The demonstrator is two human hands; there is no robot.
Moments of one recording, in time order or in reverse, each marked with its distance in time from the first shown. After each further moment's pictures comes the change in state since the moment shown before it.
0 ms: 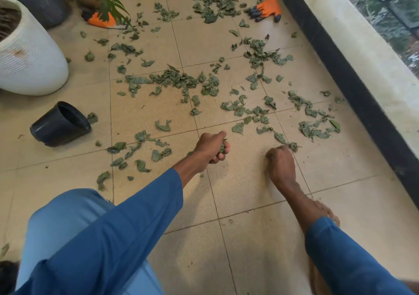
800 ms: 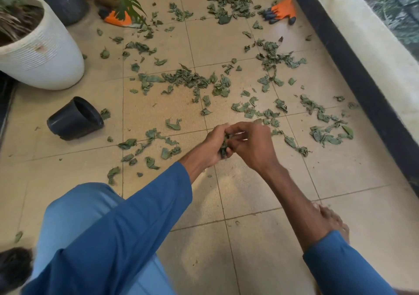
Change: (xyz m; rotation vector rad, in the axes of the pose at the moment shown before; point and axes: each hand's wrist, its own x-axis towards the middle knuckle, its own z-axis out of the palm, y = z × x) left_hand 0.001 0.016 -0.009 -0.360 -0.087 -0.158; right_hand -0.011 -0.156 -0.088 0.549 -0.126 -0.238
